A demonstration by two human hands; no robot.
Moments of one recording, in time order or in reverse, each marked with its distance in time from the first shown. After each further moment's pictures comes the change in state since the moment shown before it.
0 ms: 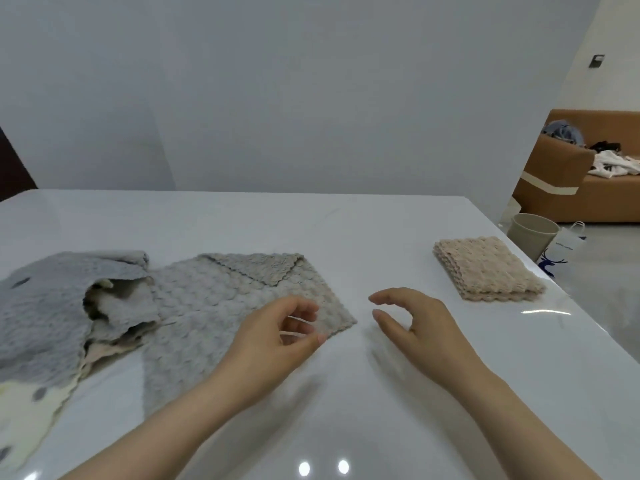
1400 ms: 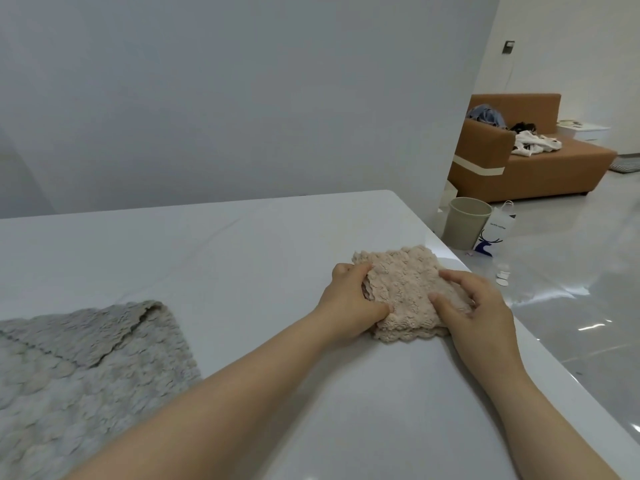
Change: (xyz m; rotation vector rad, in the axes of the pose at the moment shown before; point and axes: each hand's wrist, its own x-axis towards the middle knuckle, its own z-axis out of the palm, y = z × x) left_hand 0.209 0.043 0.231 0.200 -0.372 0.039; right_hand 0.043 0.200 -0.077 0.126 0.521 0.354
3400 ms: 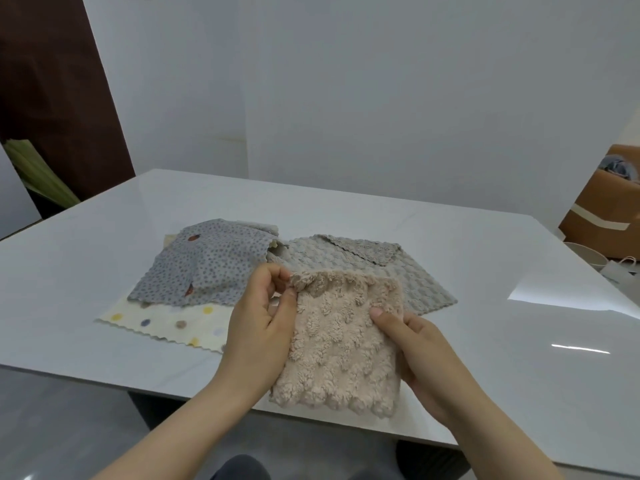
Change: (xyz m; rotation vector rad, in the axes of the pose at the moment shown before) left_hand -0.472 -0.114 -0.217 -0.206 0.855 0.086; right_hand -0.334 -0.318 0.097 0.655 -0.842 0.368
